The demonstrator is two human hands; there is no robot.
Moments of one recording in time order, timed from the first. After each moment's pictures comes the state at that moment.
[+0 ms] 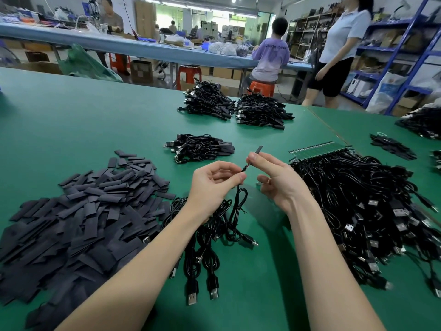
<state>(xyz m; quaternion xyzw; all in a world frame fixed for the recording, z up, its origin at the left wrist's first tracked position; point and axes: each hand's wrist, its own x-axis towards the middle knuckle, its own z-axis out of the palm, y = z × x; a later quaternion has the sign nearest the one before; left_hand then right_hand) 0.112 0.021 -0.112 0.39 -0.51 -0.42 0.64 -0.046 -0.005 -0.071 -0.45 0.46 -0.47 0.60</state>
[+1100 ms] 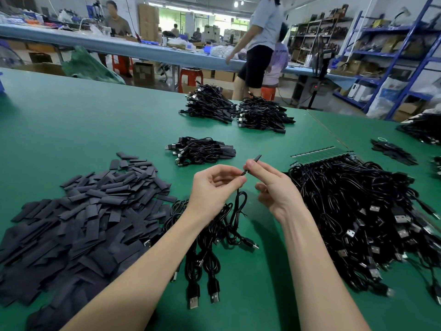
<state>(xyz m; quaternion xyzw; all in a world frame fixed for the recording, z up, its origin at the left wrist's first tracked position) 0.114 0.022 -0.114 0.39 -0.52 -0.40 0.65 -0.034 0.000 -0.080 -0.43 0.47 -0.50 0.59</state>
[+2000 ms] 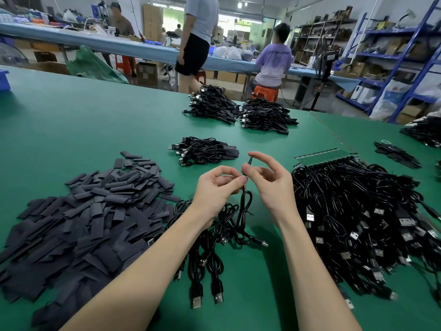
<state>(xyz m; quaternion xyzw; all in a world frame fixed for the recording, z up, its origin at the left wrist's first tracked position) 0.116 0.023 -0.111 0.40 -0.46 -0.50 0.62 -0.024 0.005 -0.088 -0.58 0.41 -0.55 0.43</state>
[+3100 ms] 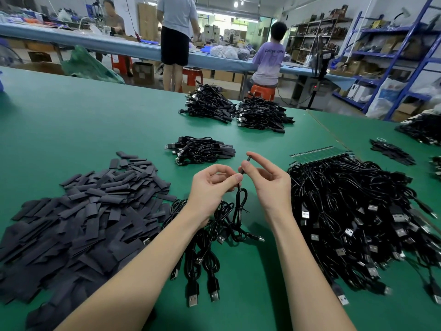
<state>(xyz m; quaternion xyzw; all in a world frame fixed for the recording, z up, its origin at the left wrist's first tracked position) 0.116 0.021 -0.115 0.39 -0.46 -0.48 0.63 -0.020 0.009 -0.090 -0.52 0.42 -0.59 0.45</state>
